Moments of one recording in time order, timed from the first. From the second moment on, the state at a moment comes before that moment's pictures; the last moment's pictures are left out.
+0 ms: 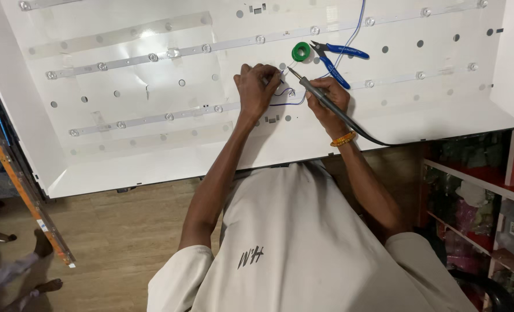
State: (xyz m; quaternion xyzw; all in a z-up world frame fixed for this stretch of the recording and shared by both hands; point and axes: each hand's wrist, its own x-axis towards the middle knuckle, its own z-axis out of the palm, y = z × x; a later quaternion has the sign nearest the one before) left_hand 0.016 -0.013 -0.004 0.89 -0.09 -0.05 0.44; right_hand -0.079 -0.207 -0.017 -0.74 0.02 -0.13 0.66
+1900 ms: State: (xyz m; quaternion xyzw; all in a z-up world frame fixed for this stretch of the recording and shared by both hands) left_hand 0.017 0.000 0.012 0.82 -0.06 -0.07 0.56; right_hand 0.001 -0.211 0.009 -0.90 -0.13 -0.17 0.37
